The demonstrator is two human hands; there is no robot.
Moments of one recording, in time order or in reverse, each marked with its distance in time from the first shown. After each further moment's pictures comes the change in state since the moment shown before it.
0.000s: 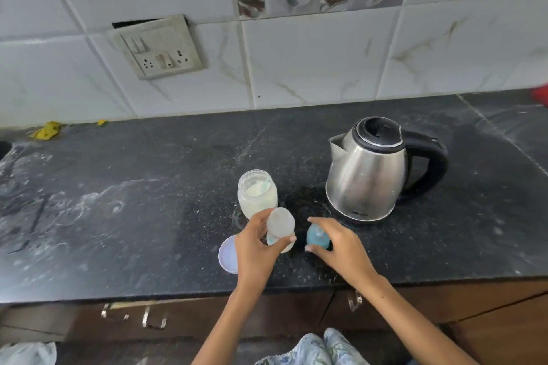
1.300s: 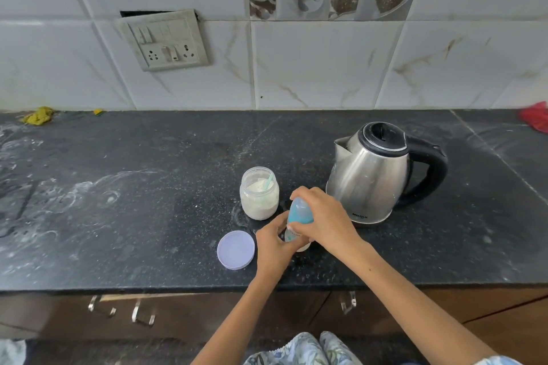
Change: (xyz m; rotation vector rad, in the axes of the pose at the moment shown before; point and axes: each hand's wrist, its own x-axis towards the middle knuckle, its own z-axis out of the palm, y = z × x) left_hand 0.005 -0.018 0.030 -0.068 -0.166 0.038; right_hand 0.045 -0.094 -0.034 -0.226 -0.173 0.079
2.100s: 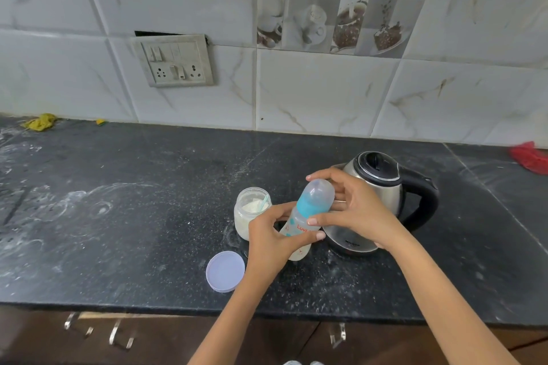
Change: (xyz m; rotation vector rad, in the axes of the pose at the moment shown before) left_hand 0.019 0.083 -0.012 -0.054 0.057 0.099; right_hand 0.006 0.016 -0.089 0.673 -0.041 -0.178
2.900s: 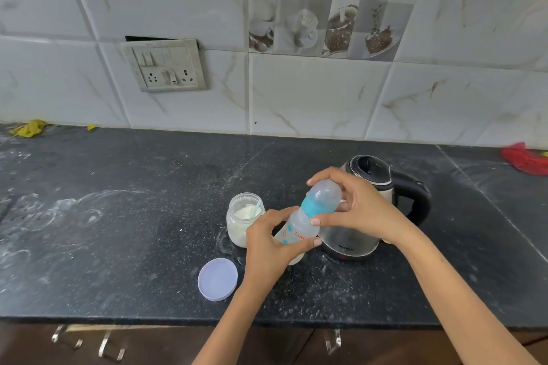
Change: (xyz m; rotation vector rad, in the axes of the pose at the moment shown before) left_hand 0.001 -0.002 0.010 0.077 0.017 0.062; right_hand 0.003 -0.003 -0.023 -0.123 -0.059 -0.016
